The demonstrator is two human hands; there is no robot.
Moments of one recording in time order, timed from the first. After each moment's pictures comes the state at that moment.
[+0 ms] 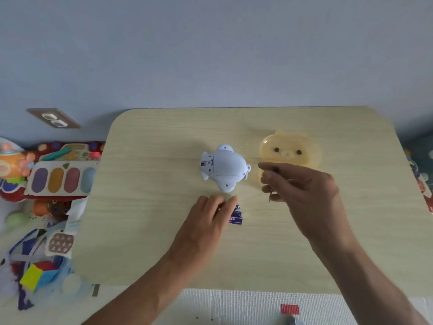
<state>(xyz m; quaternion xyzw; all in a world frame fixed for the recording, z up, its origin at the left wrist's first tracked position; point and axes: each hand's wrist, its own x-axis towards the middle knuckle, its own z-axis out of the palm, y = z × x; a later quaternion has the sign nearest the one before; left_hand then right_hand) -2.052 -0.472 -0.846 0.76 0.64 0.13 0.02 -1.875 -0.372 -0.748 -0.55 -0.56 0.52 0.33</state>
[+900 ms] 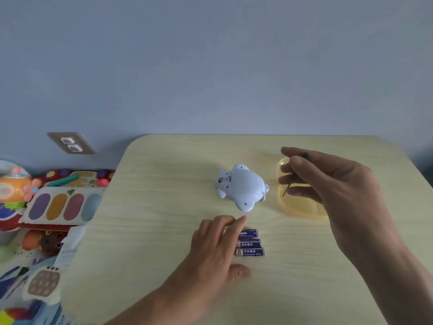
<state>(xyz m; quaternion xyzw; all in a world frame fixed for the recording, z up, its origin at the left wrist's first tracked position) -2.072 -0.481 -0.868 0.75 0.63 0.21 0.05 -1.886 -0.366 -0.747 -0.45 -0.55 0.55 0.44</state>
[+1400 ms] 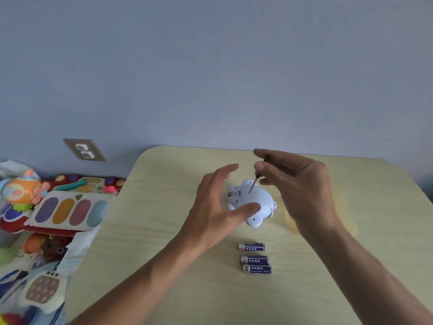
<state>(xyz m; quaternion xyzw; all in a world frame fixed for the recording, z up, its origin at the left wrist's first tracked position) -2.096 -0.412 -0.814 0.54 0.65 0.44 0.31 -1.944 -0.339 -0.756 -0.40 -0.59 0.54 0.45</state>
